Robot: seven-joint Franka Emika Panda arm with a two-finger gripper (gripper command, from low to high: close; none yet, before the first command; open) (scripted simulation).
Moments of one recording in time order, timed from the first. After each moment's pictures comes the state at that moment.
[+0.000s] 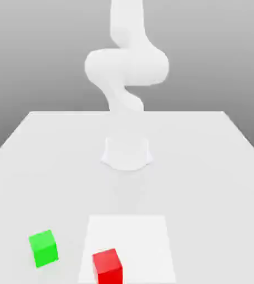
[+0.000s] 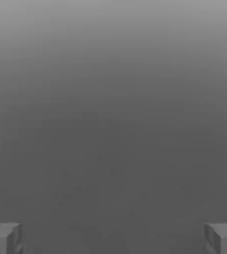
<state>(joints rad) 0.02 -0.71 -0.02 -2.31 0.01 2.33 0.75</state>
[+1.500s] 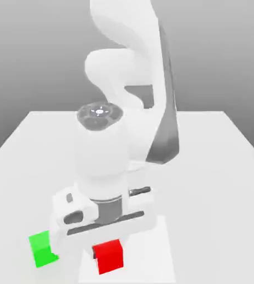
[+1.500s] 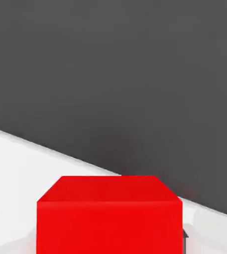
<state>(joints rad) 0.03 0.20 -0.19 -2.46 0.07 2.66 0.37</state>
